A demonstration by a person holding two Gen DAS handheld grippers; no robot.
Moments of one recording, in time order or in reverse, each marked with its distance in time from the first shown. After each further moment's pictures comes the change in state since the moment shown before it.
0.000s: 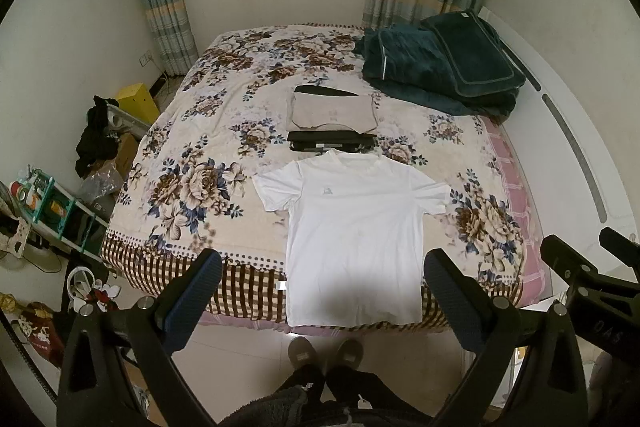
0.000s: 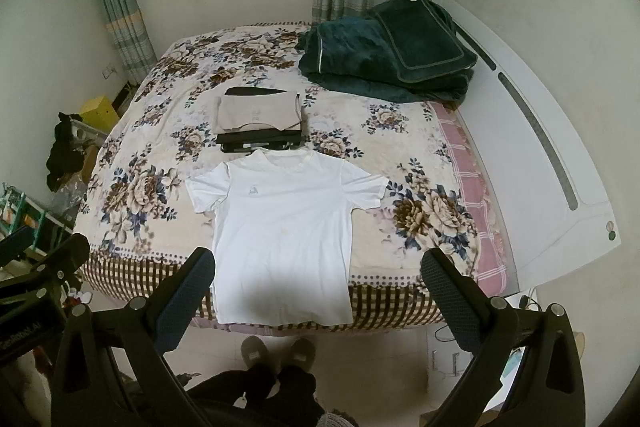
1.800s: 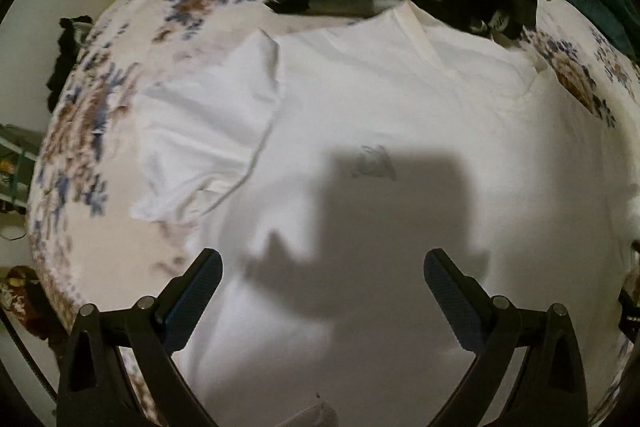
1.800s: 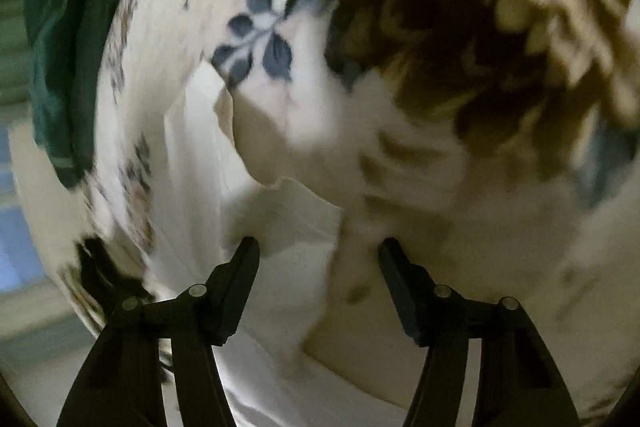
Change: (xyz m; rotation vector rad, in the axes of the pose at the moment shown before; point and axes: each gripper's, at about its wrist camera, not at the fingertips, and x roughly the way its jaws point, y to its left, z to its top) left arm 0.613 -0.036 0.012 -0.116 0.269 0.183; right arm 0.811 -0.269 -0.094 1.394 0.258 0.314
